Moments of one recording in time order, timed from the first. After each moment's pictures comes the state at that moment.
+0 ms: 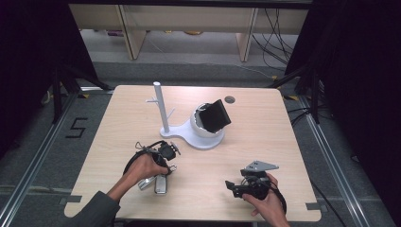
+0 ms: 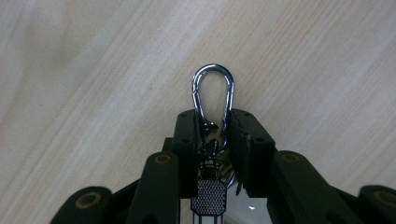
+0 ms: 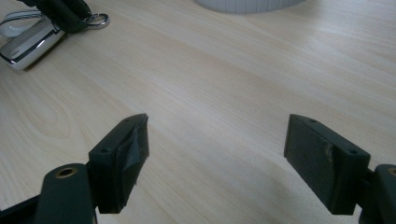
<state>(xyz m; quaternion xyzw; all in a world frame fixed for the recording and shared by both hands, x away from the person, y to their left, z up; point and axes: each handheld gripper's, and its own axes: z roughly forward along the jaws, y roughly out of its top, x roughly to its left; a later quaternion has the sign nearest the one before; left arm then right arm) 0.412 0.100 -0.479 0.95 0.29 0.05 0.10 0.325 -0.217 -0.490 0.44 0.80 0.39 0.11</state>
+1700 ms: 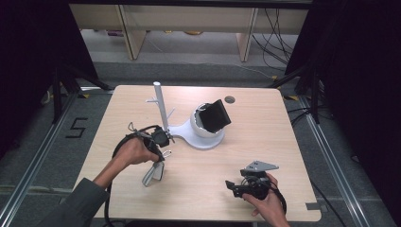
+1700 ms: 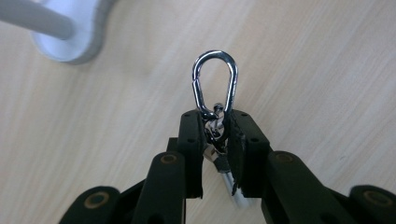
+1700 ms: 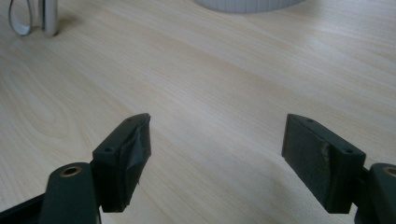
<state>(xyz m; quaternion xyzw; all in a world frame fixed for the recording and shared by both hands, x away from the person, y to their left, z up) 0.423 0.123 -0.401 0.96 0.25 0.08 0.10 0.325 -0.217 -0.491 0.44 0.80 0.39 0.10</state>
